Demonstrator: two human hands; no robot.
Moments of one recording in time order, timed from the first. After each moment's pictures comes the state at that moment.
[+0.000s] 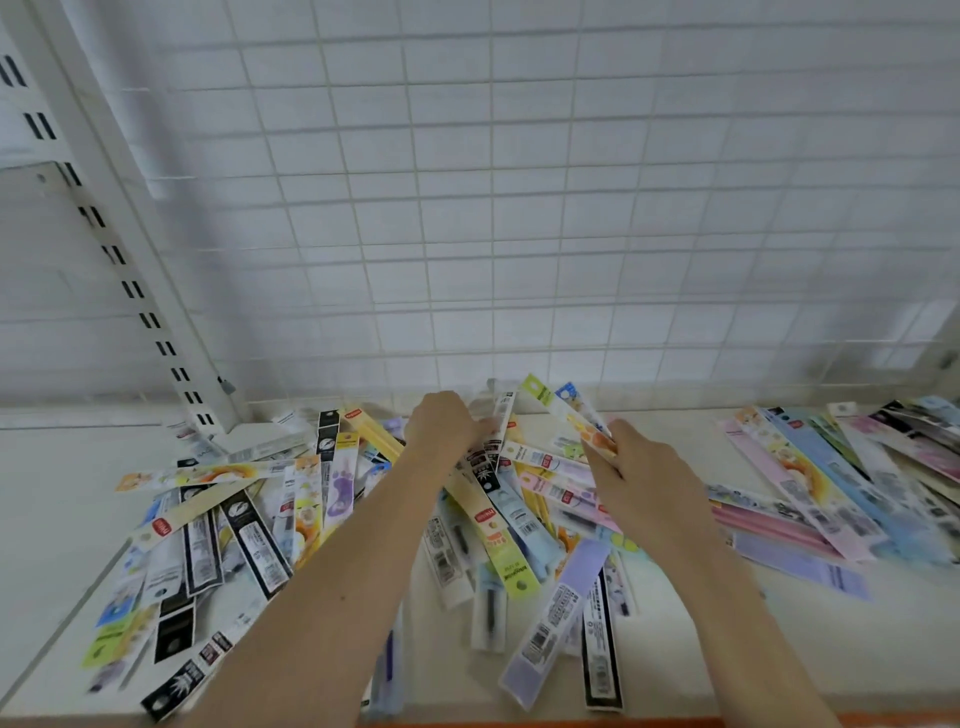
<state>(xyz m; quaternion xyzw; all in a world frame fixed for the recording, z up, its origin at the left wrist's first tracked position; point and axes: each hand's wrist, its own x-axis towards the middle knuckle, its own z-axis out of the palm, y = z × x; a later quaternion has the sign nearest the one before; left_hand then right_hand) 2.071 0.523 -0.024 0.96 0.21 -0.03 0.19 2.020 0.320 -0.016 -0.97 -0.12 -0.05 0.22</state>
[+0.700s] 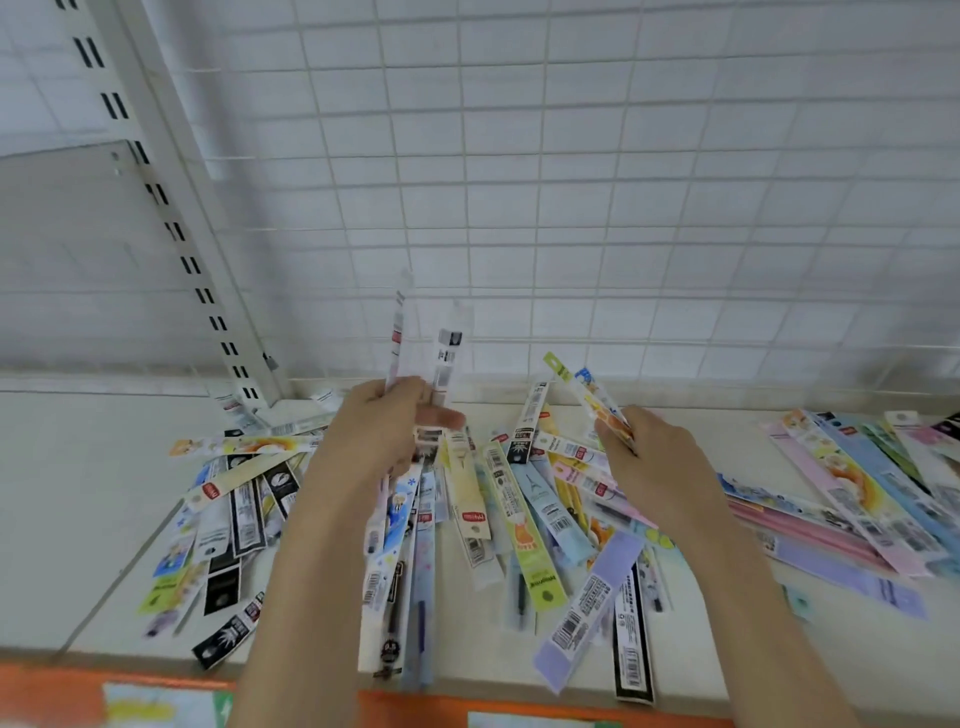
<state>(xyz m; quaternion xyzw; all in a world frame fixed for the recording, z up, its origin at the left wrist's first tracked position) 1.944 0.548 0.045 0.73 0.26 0.10 0.63 2.030 0.338 -0.014 -0.95 -0.14 -0.03 0.29</state>
